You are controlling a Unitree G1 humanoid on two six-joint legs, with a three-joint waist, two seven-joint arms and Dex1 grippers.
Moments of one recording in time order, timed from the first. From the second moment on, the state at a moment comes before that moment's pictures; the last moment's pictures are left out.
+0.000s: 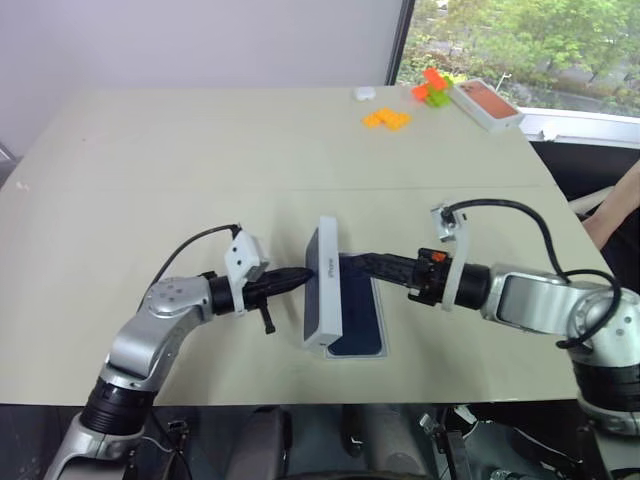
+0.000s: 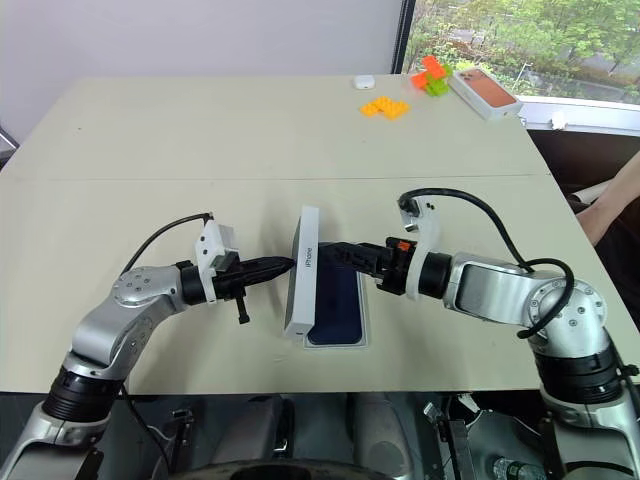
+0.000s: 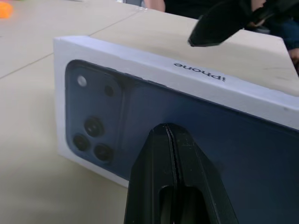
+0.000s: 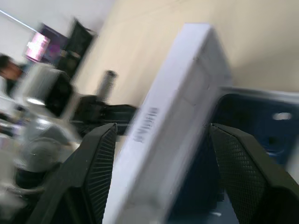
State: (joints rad) left arm -0.24 0.53 -0.13 -0.28 -0.44 0.41 -0.89; right arm -0.36 -0.78 -0.06 -0.37 1.76 1.06 -0.16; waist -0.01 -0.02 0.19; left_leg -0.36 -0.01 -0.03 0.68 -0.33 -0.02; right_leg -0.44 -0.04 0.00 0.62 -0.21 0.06
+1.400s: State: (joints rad) left arm -0.22 0.65 -0.12 -0.33 -0.40 0.65 -0.80; right arm -0.33 -0.97 0.19 -0.51 0.53 0.82 0.68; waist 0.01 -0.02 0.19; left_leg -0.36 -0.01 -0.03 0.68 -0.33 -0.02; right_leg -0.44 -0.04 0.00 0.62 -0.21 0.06
